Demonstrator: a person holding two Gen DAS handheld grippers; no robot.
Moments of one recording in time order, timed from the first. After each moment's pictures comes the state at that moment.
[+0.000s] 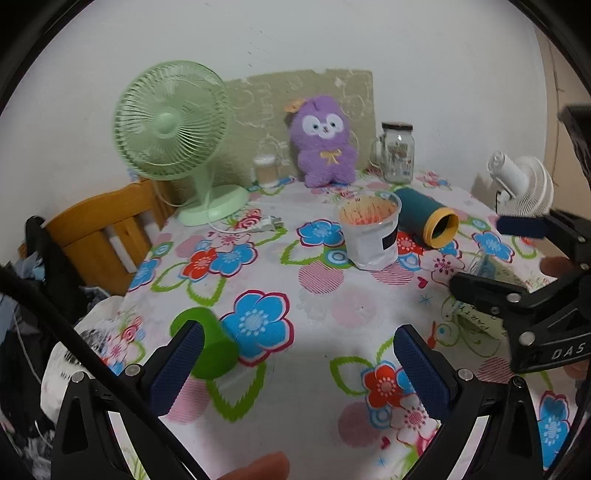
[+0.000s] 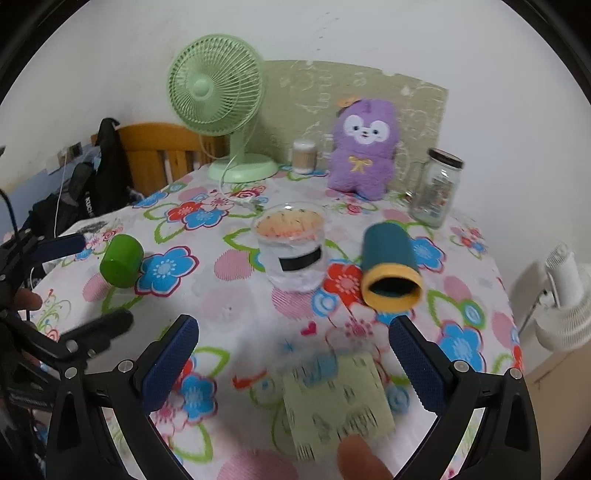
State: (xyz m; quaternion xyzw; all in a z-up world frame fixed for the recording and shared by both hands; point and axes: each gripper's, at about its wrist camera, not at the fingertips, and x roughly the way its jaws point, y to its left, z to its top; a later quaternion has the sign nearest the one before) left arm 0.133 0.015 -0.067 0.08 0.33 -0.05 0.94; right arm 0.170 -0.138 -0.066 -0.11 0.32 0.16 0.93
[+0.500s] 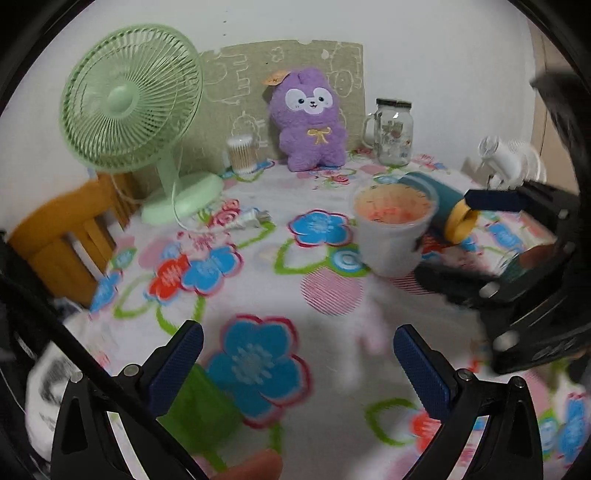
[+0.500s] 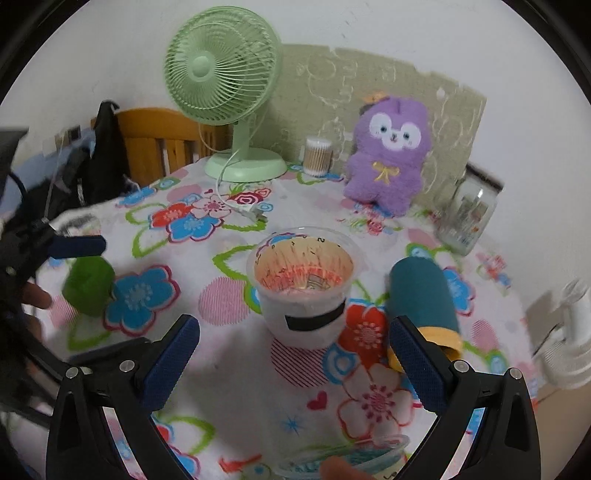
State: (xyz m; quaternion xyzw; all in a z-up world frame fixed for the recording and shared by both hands) left arm 0.206 0.033 -0.090 0.10 0.36 -0.10 0.92; right arm 0.240 -0.107 -0.081 -0.12 0.34 0.18 0.92
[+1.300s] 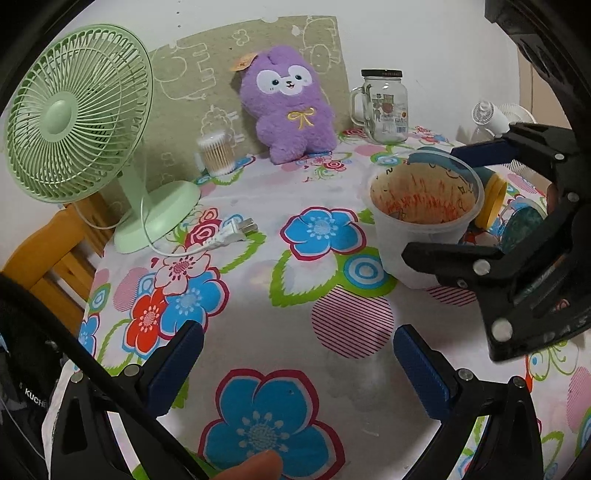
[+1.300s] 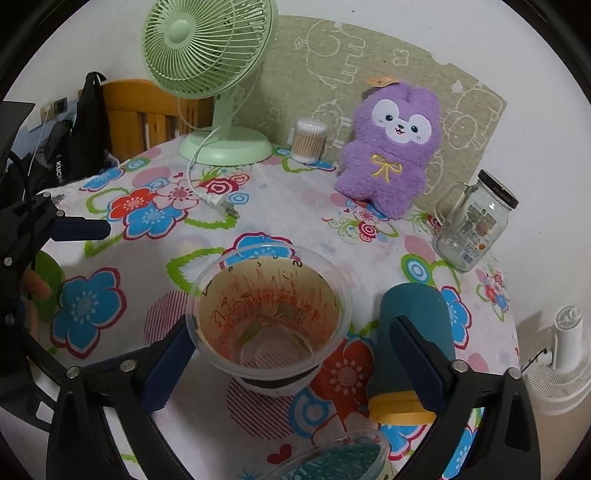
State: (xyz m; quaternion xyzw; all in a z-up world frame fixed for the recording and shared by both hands) left arm 0.258 0.020 -0.111 0.15 0.37 -0.14 0.91; right arm 0.292 -0.094 -0.095 -0.18 0.36 0.15 0.90
